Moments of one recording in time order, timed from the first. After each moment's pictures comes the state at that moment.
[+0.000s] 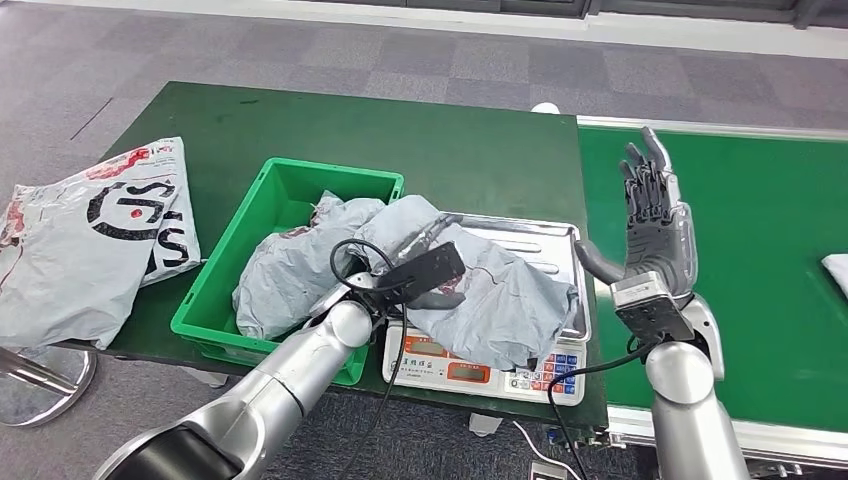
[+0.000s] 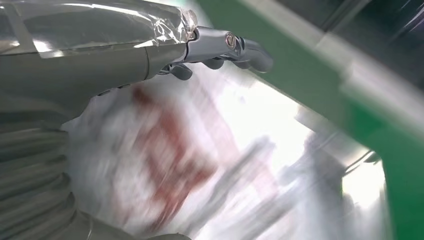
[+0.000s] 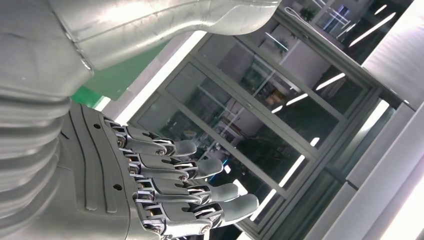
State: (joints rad) left arm -0.76 -0.30 -0.49 -0.52 -0.47 -0.02 -0.23; right arm -0.24 -0.07 0.04 -1.65 0.49 -0.22 -0.50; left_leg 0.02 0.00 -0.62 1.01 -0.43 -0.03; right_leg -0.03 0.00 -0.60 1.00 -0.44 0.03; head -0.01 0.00
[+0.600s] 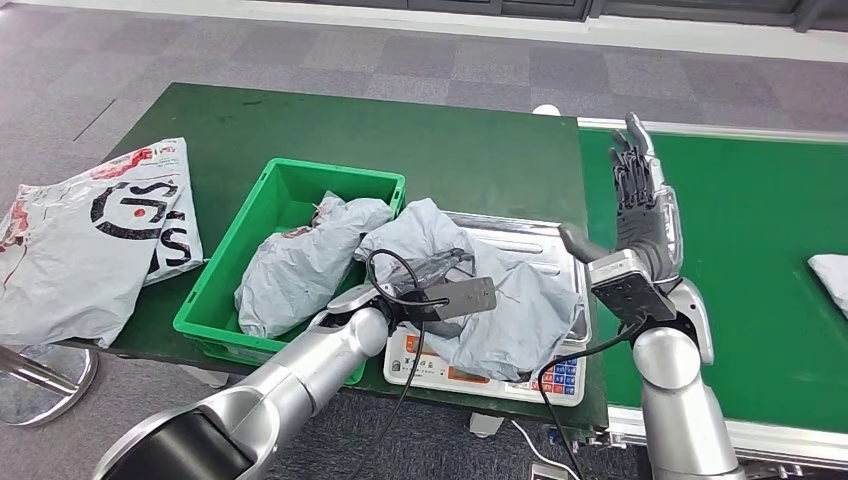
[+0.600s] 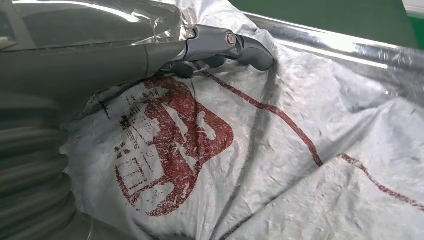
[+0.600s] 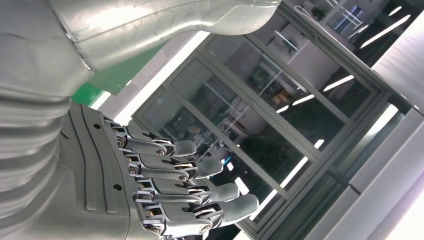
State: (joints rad) left arm -0.83 -0.33 -0.62 -0.36 -0.65 -0.14 -0.04; right arm -0.29 -0.03 0.05 -1.62 0.57 -0.21 -0.45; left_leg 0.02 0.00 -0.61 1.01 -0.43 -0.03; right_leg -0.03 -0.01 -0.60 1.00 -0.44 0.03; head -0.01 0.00
